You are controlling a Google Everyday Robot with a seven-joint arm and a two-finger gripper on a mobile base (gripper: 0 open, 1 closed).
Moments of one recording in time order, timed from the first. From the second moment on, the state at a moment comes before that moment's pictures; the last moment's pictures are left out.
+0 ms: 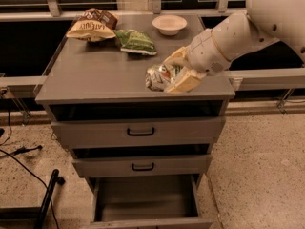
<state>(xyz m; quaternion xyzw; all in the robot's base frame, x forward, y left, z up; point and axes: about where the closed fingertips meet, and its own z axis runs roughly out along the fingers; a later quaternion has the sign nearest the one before) 0.564 -0.061 0.910 -0.71 0.59 0.14 0.35</state>
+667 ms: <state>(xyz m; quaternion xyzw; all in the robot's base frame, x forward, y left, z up) 0.615 -0.022 0.909 -0.73 0.56 0.16 0.37</state>
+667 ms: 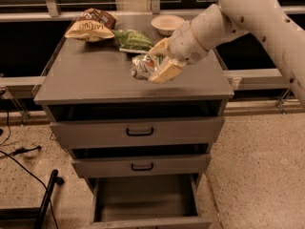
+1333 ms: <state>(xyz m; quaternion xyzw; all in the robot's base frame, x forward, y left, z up) 0.638 -0.006 0.888 -0.73 0.56 0.16 0.35</state>
